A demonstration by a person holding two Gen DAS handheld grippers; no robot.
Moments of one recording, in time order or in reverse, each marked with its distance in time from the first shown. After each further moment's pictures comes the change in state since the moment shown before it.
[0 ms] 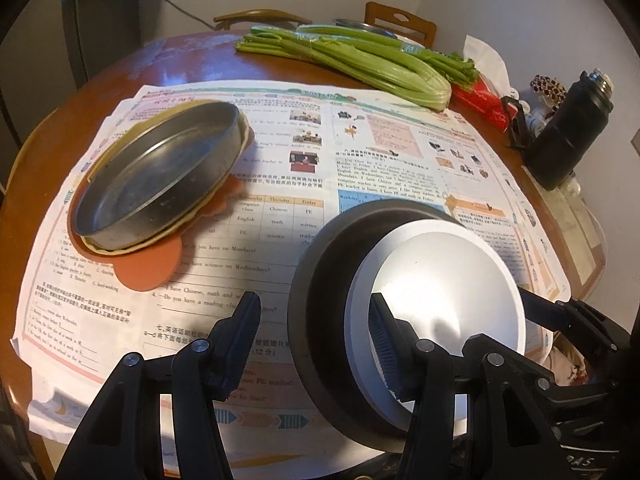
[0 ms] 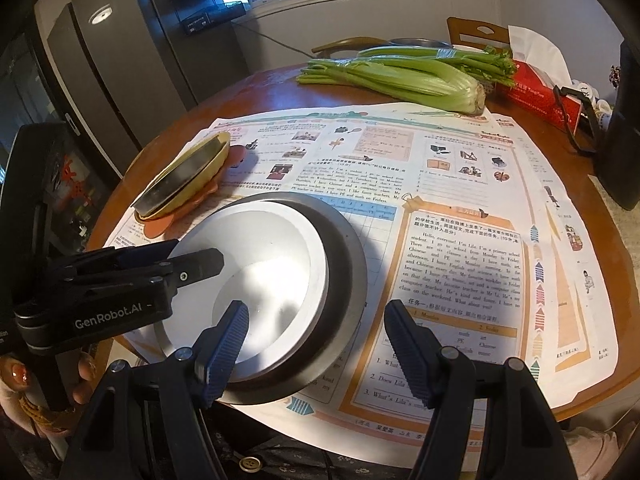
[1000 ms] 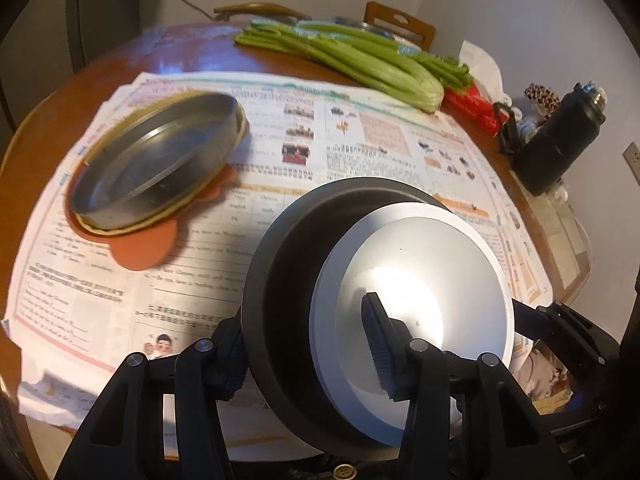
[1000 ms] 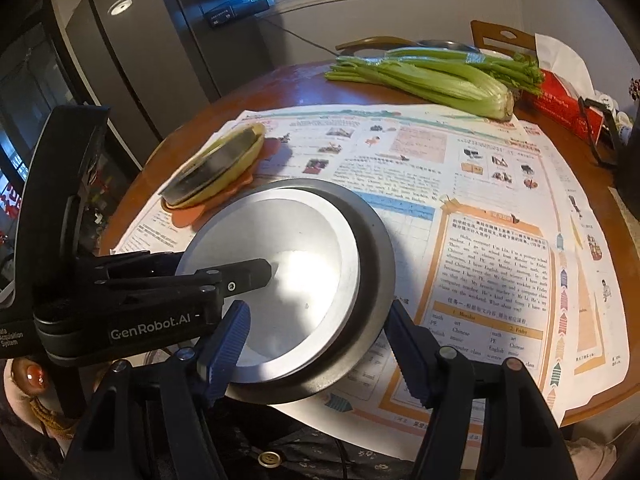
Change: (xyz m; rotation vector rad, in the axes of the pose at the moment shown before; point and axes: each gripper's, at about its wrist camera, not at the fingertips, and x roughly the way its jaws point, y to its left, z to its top) left arm -0.018 0.002 -0.005 -0.046 -0.001 -0.052; right arm -0.006 0.026 0.001 -0.055 -0.002 0.043
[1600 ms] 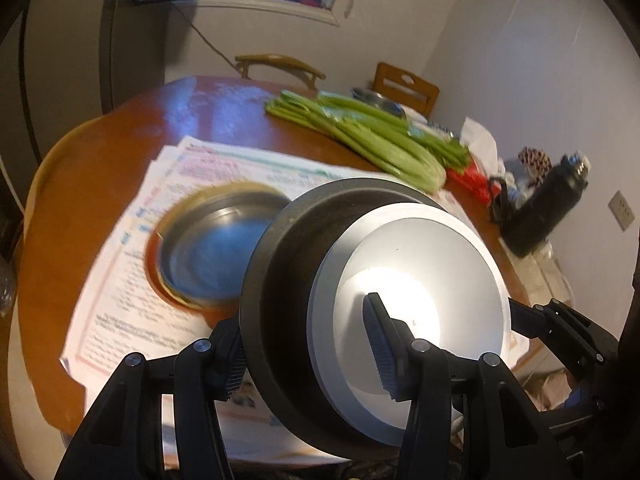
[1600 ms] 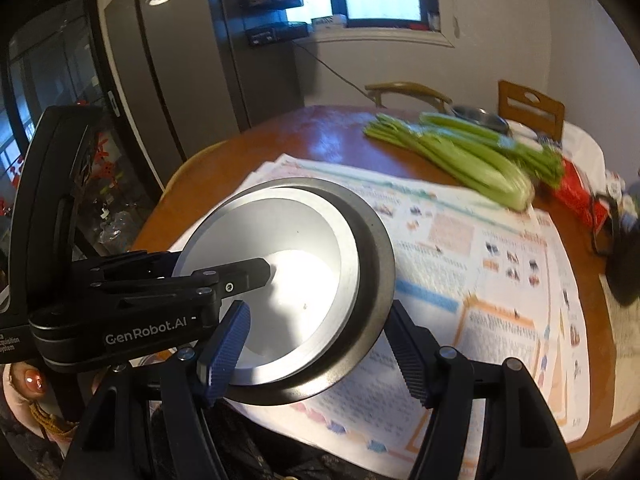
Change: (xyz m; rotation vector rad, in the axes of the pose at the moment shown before) left arm -0.072 0.050 0.033 -0.062 -0.180 -0.024; right arm -0.027 0.068 0.059 -0.157 -0.093 -0.028
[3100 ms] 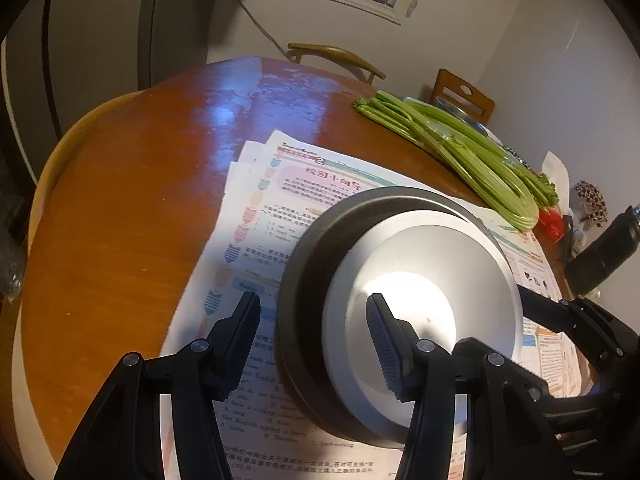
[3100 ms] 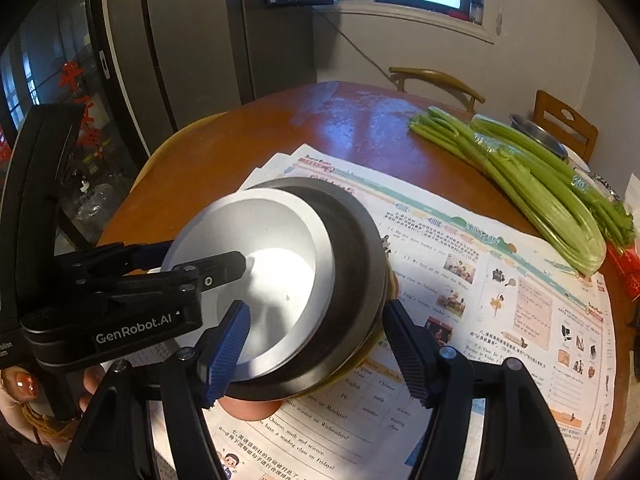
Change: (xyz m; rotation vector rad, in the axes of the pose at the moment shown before) left arm 0.079 0.130 0.050 -0.086 0.023 0.092; right arm 0.142 0.045 0.068 -0.080 0.096 -0.049
